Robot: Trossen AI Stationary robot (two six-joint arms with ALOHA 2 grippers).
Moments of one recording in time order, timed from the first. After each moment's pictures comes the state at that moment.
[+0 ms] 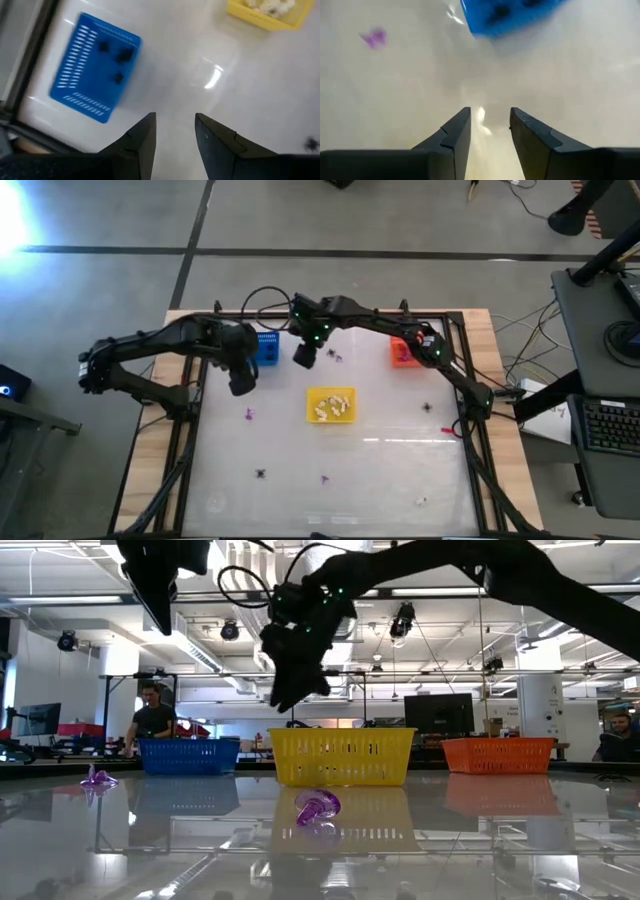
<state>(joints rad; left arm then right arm) 0.20 1.24 1.31 -1.35 -0.15 -0.20 -0.37 2.40 2.35 -1.05 -0.28 0.04</state>
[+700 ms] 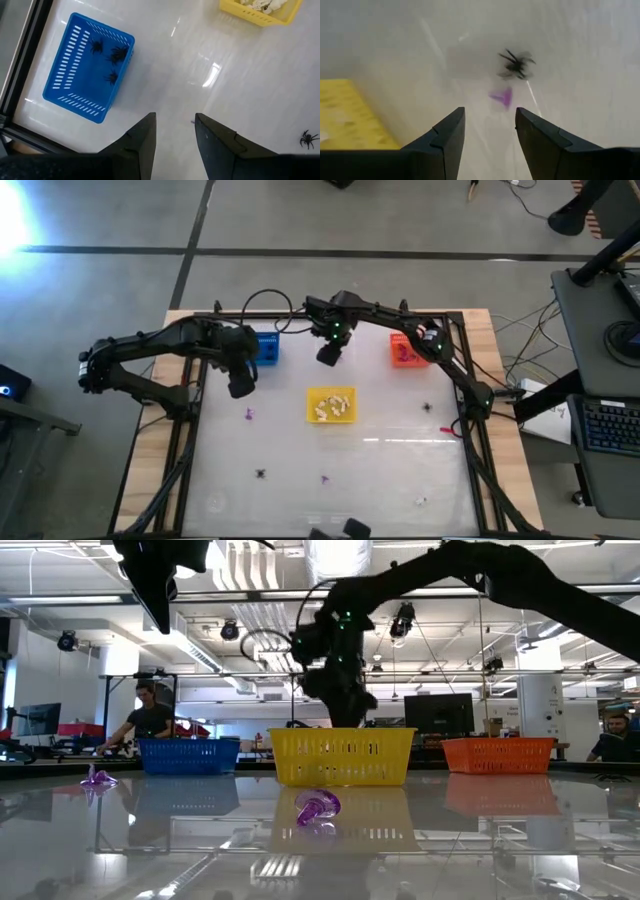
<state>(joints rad) 0.18 1.24 1.31 -1.35 -0.14 -0.20 -0.45 2.39 2.24 -1.34 -0.13 0.01</state>
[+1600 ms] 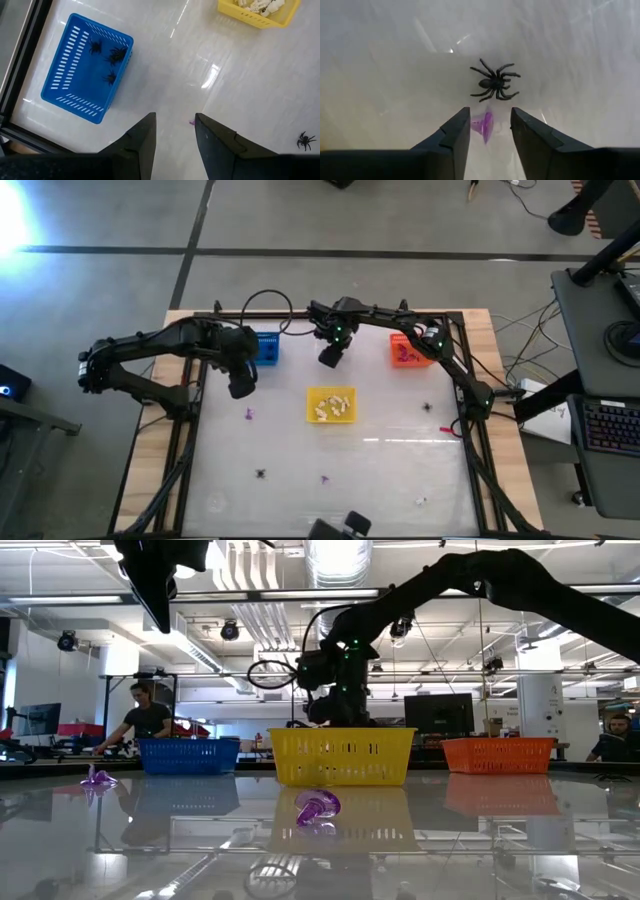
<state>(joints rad) 0.18 1.24 1.31 -1.35 -0.14 -0.22 -0.49 2.39 2.05 -1.14 -0.13 0.01</state>
